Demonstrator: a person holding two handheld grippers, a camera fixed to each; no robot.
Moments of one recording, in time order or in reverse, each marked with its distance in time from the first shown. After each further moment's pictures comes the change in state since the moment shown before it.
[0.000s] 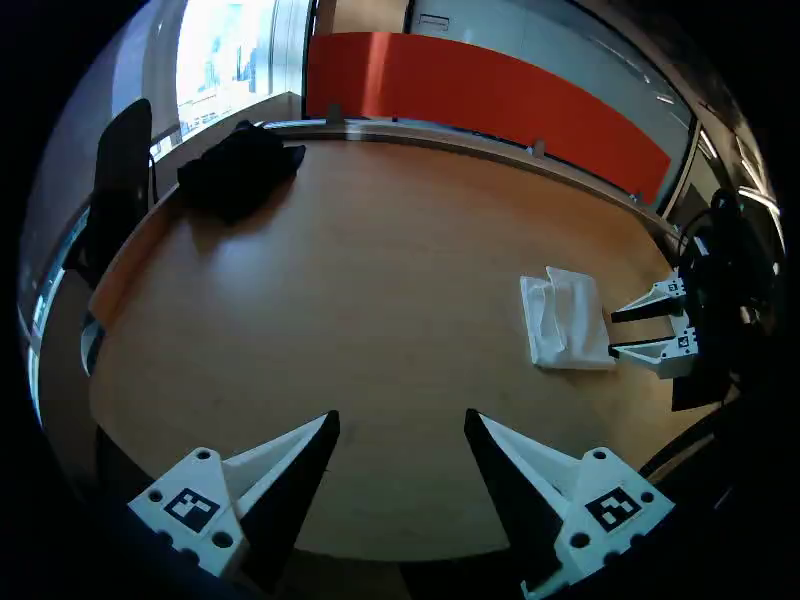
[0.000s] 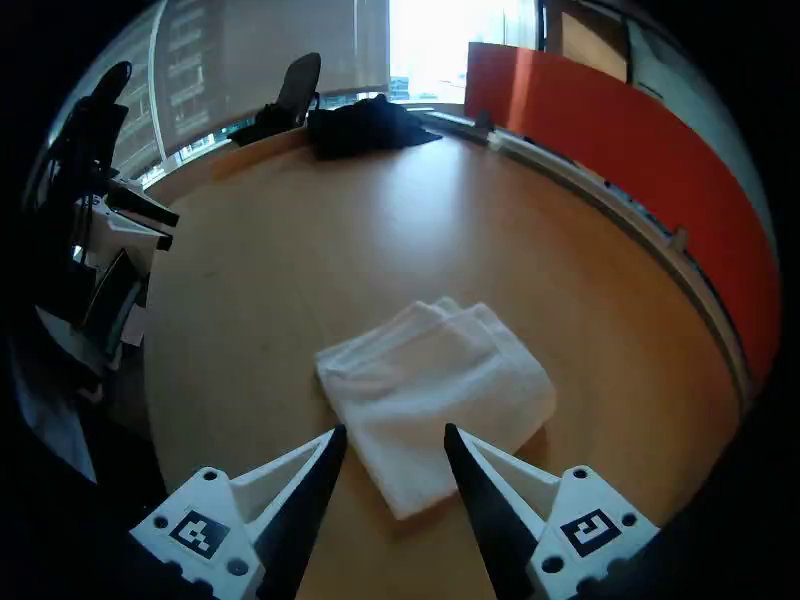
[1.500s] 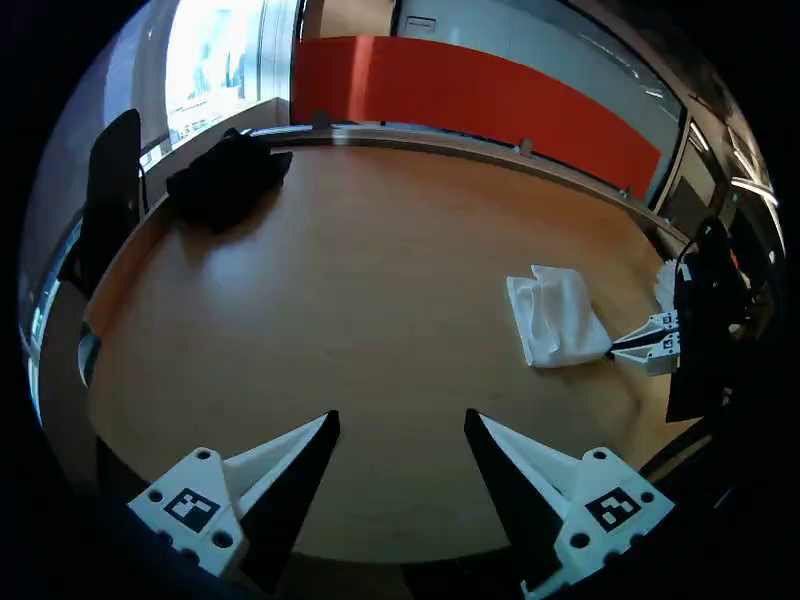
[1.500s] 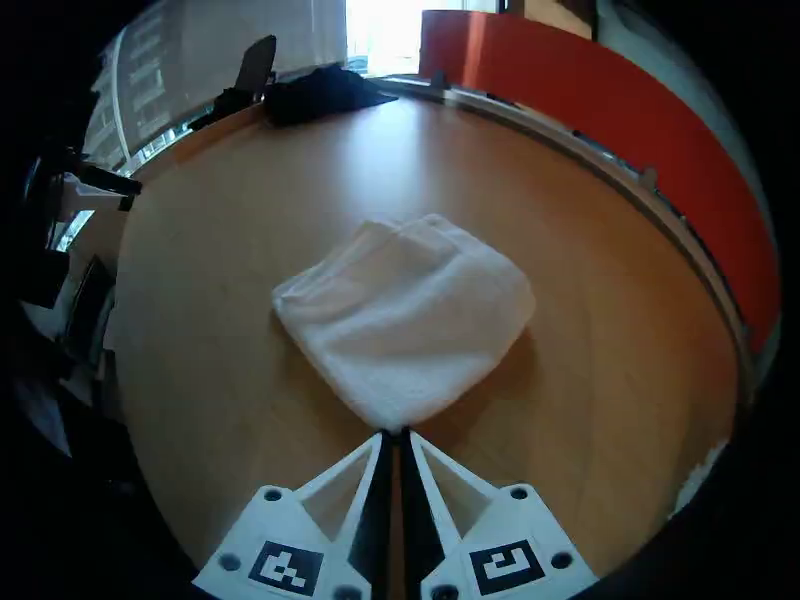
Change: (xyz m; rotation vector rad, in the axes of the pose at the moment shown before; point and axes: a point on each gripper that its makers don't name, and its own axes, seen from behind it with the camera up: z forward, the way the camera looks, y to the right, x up) left arm 0.003 0.012 -0.001 -0.027 0.012 0.029; right arm -0.058 0.021 -0.007 -0.094 -0.077 0.095
